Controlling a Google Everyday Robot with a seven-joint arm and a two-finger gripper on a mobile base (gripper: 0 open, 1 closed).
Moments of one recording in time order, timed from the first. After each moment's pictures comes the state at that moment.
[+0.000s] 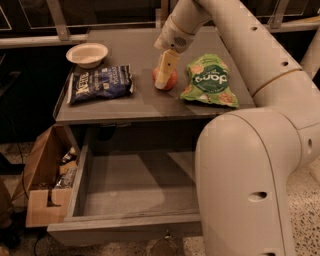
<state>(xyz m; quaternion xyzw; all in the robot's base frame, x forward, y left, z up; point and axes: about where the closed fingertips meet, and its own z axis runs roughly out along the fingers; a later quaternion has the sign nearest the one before) 0.728 -0.022 0.892 -0.69 0.68 0.11 0.24</state>
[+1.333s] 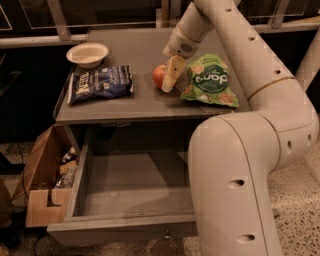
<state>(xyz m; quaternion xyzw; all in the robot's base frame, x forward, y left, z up) 0.748 -0.044 0.862 -0.67 0.70 0.12 0.22</state>
